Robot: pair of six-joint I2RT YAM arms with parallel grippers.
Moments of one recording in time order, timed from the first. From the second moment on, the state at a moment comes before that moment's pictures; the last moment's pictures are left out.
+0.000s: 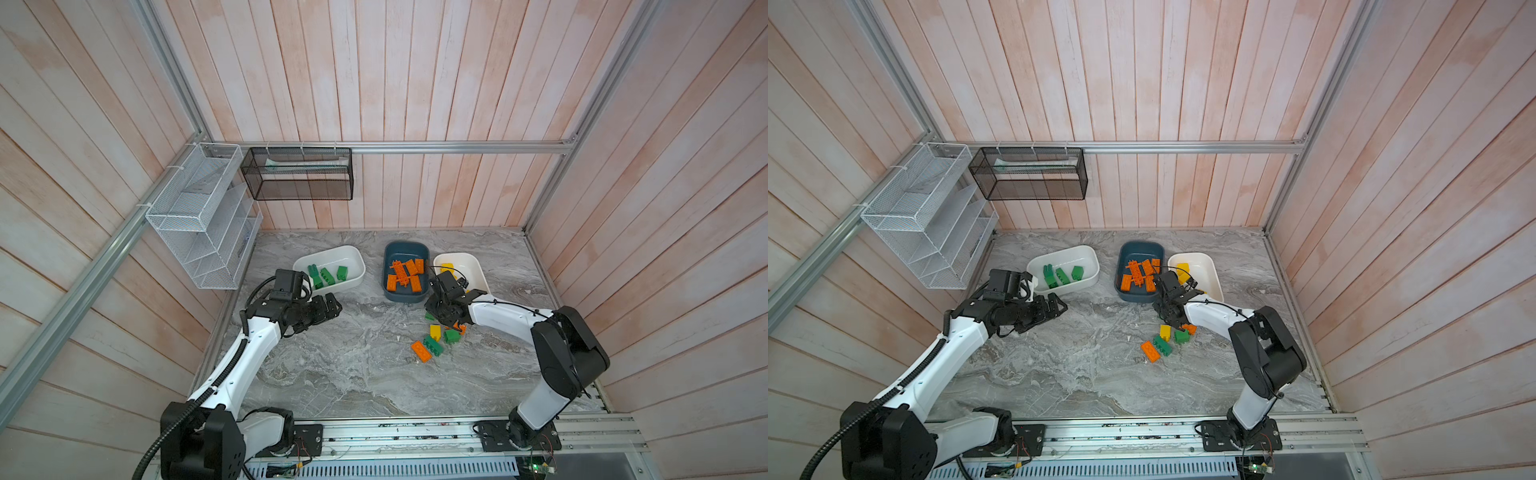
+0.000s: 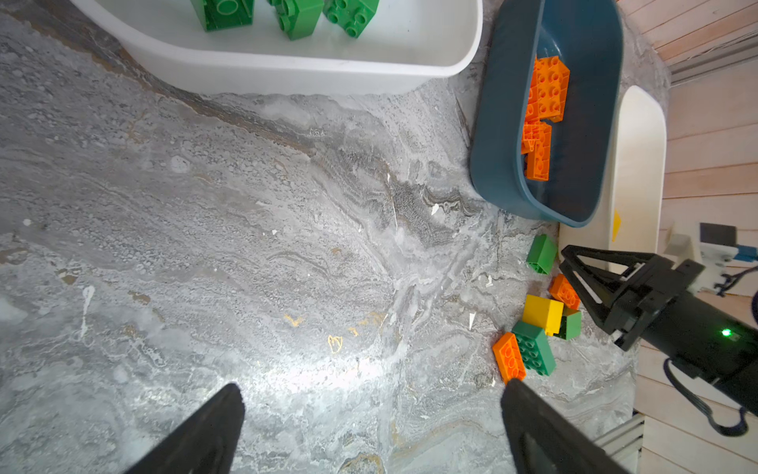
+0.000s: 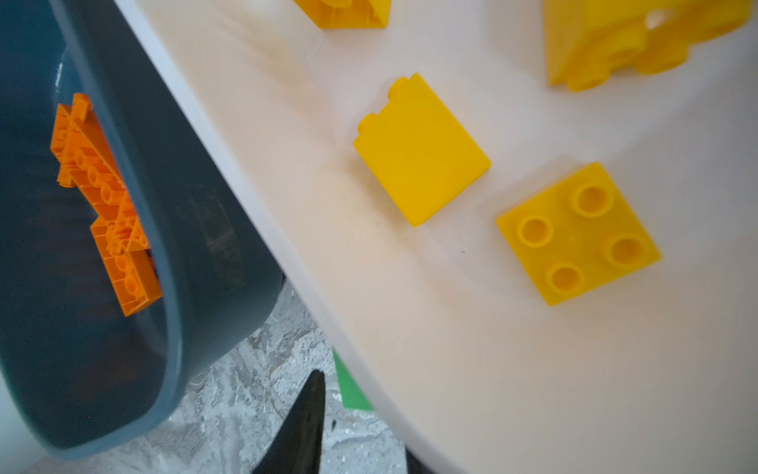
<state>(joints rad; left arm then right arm) -0.15 1.20 0.92 -0.72 0.34 -0.46 0.57 1.69 0.99 -0.36 0.15 1.18</state>
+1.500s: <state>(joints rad) -0.15 1.20 0.89 -0.70 0.35 -0.45 0.67 1.91 1.20 -0.59 0.36 0.93</state>
